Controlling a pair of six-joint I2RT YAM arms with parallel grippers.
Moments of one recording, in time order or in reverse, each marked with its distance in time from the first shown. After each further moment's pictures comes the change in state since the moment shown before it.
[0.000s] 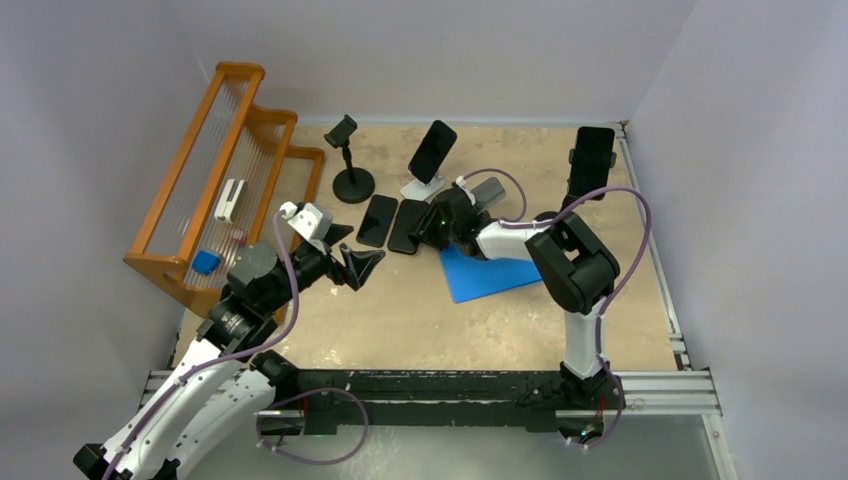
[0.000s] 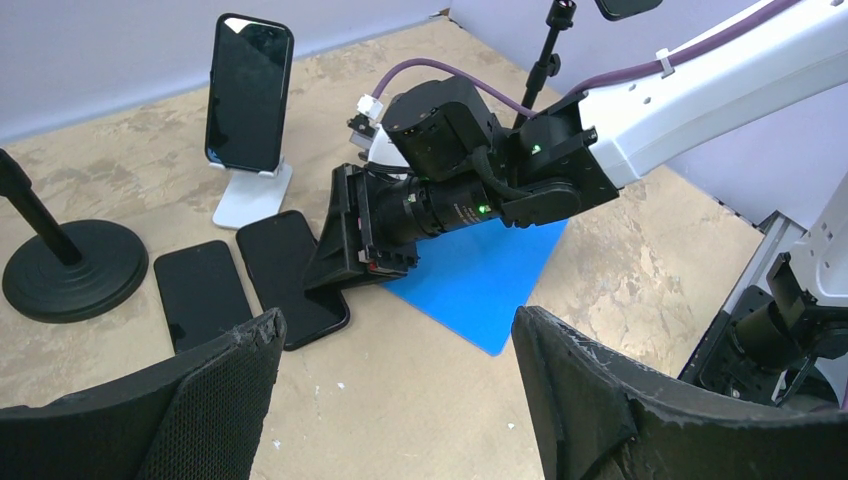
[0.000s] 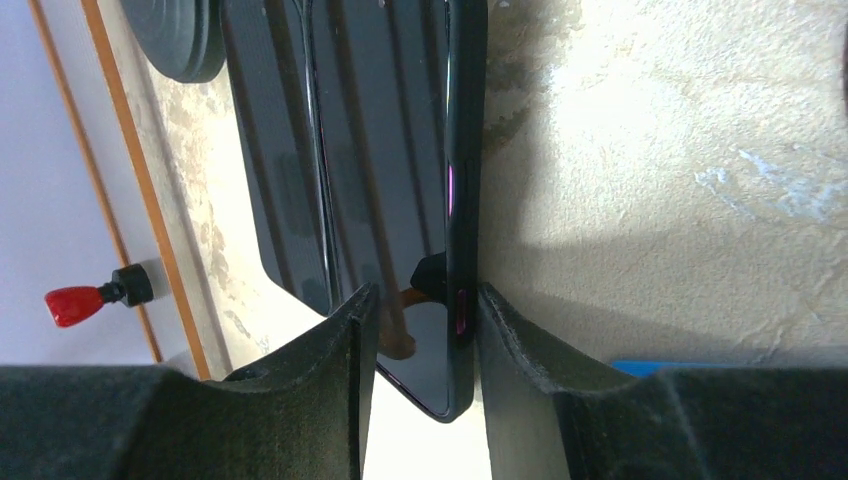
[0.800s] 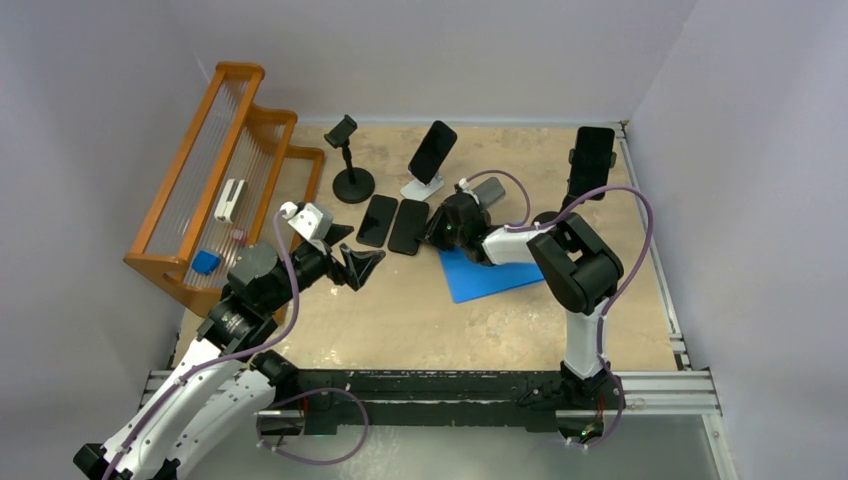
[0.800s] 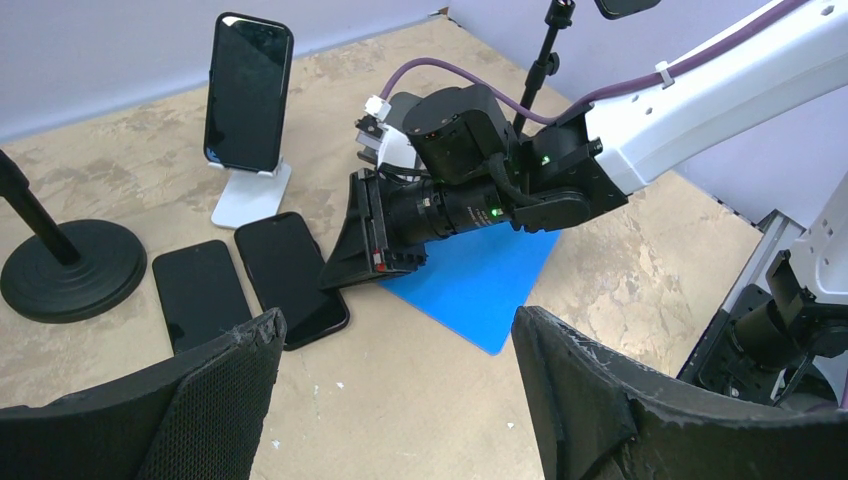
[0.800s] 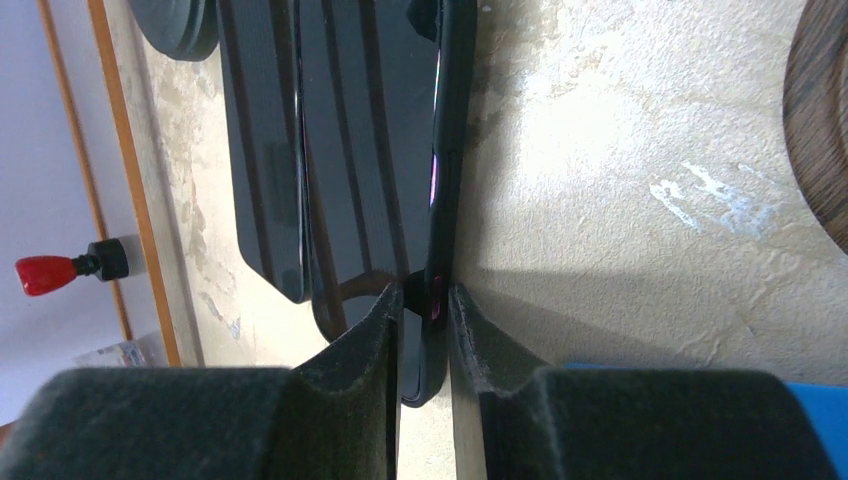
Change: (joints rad) left arm 0.000 0.002 0.000 0.000 0.003 0.000; right arm -0.015 -0.017 -0.089 0.114 -0.034 -0.082
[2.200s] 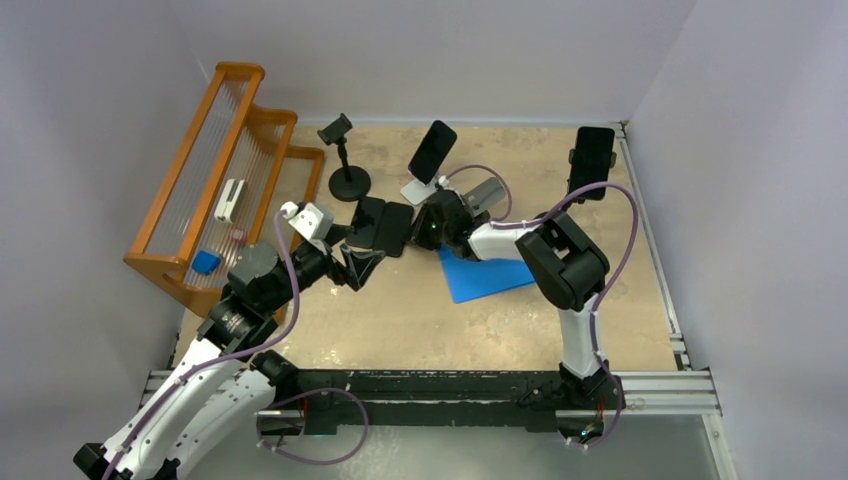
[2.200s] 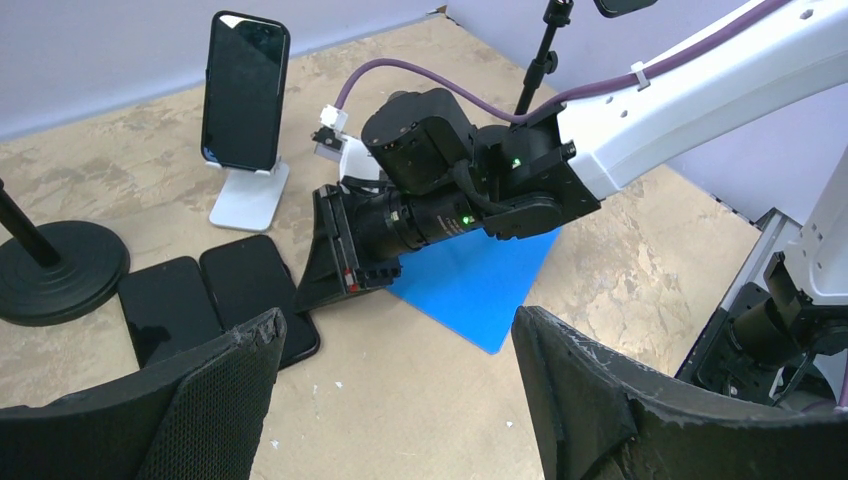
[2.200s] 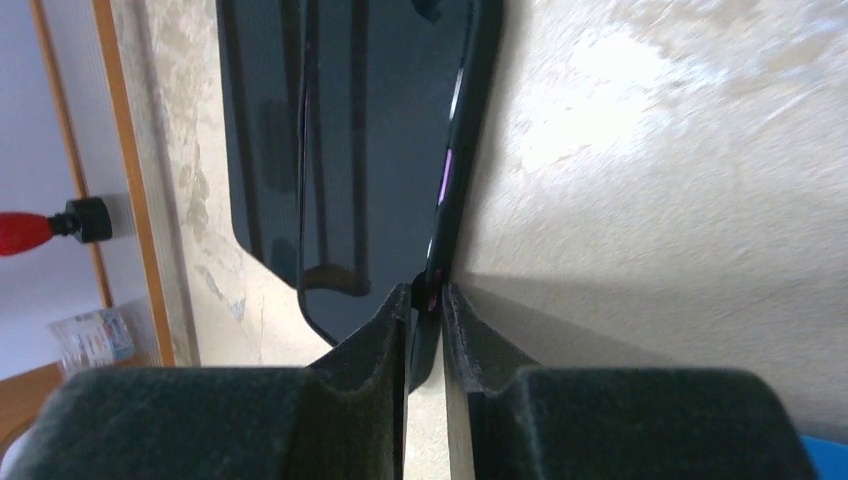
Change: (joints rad) left arm 0.000 0.002 0.000 0.000 0.005 0.000; right arm 0.044 0.066 0.122 -0.070 -0.025 -0.056
